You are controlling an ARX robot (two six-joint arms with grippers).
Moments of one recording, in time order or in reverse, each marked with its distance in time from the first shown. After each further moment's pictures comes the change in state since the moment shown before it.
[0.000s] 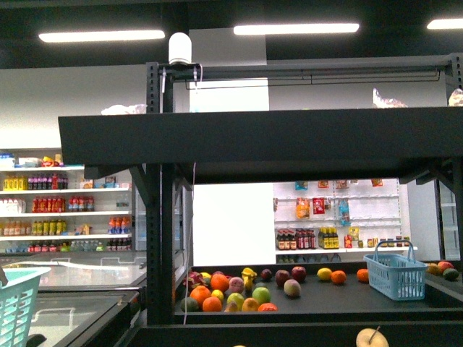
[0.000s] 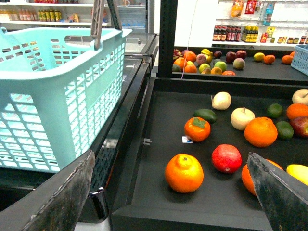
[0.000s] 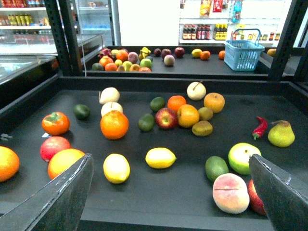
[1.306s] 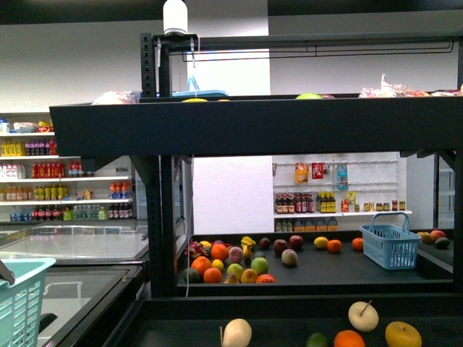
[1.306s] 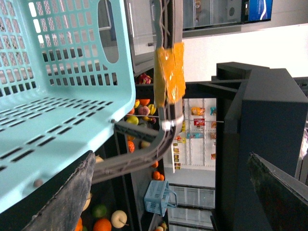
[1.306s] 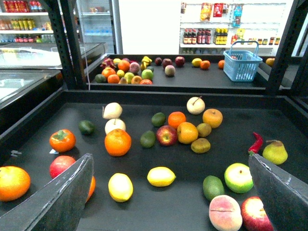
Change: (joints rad) left arm 0.451 1.577 0.984 0.441 0.357 -1.372; right arm 0.000 0.000 0.000 0.000 -0.002 0.000
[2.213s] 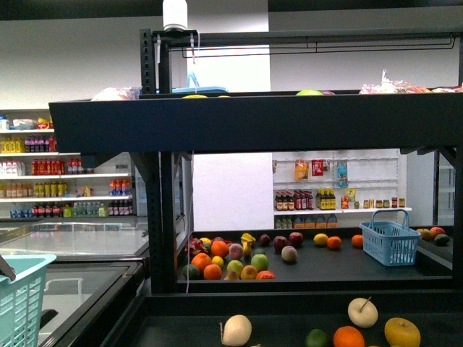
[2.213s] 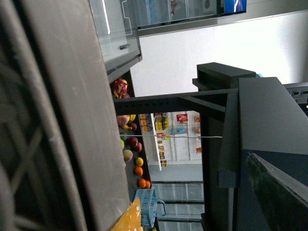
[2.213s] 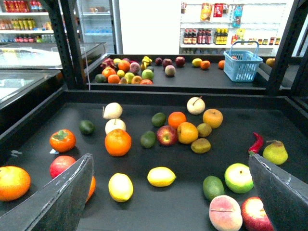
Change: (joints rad) left arm -0.046 0.459 0.521 0.060 0.006 -0.003; right arm 0.000 0.000 0.000 0.000 0.000 0.000
